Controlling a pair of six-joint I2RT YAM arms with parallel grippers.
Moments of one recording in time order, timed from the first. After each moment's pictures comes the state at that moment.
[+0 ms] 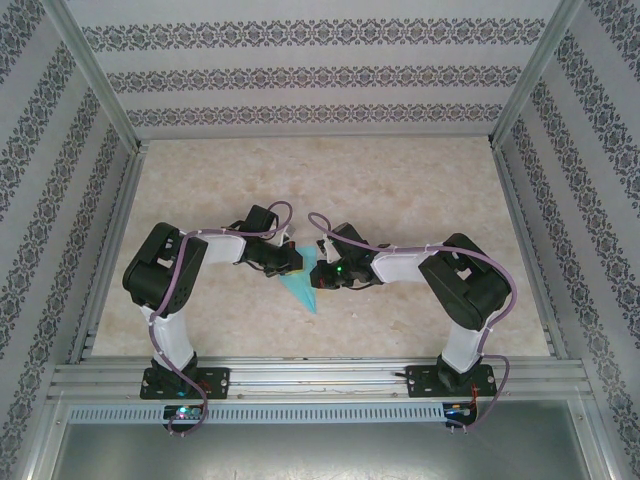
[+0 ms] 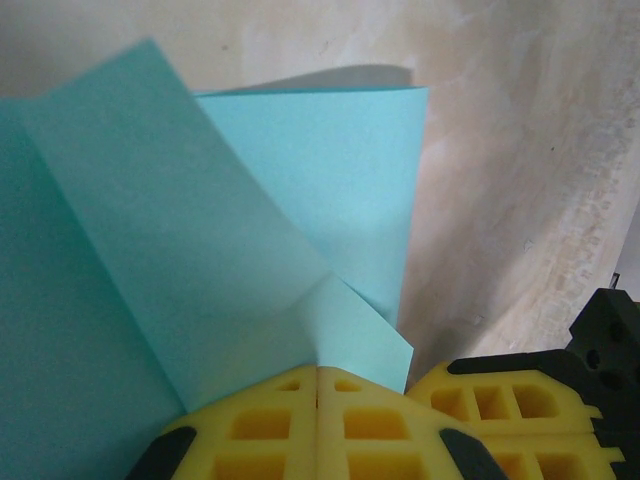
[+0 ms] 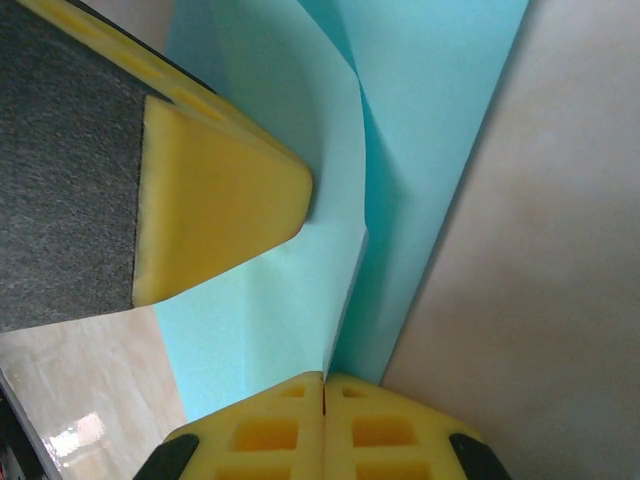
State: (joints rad) left arm -0.40 1.87 0.92 -0.15 0.68 -0.60; right arm 0.70 1.80 0.84 -0.02 -0.46 0.65
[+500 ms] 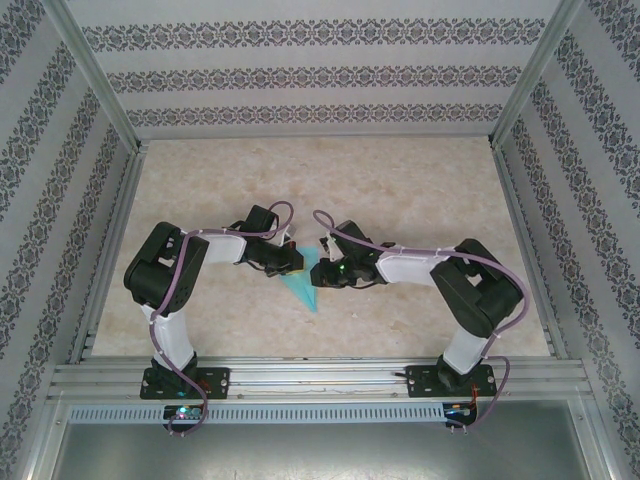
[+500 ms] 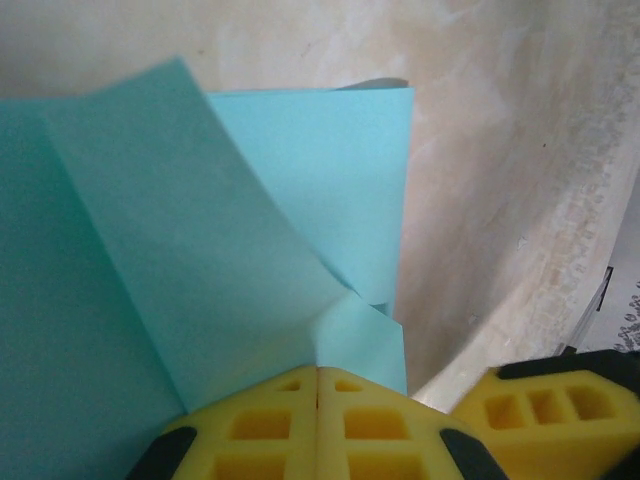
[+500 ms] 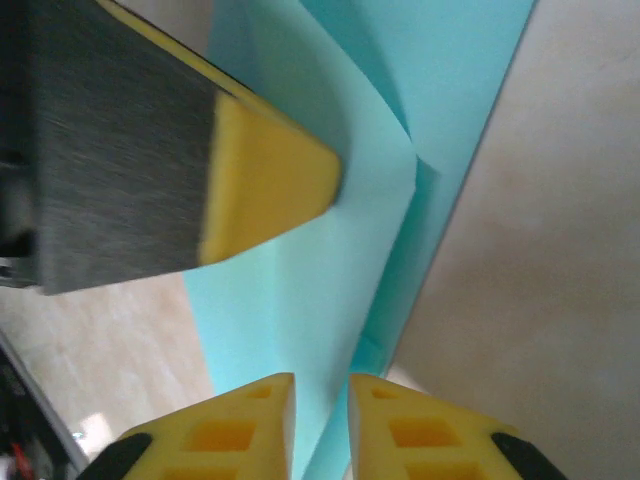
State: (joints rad) left arm -0.40 1.88 0.92 -0.13 0.70 -0.60; right arm 0.70 1.71 0.84 -0.09 -0.45 0.67
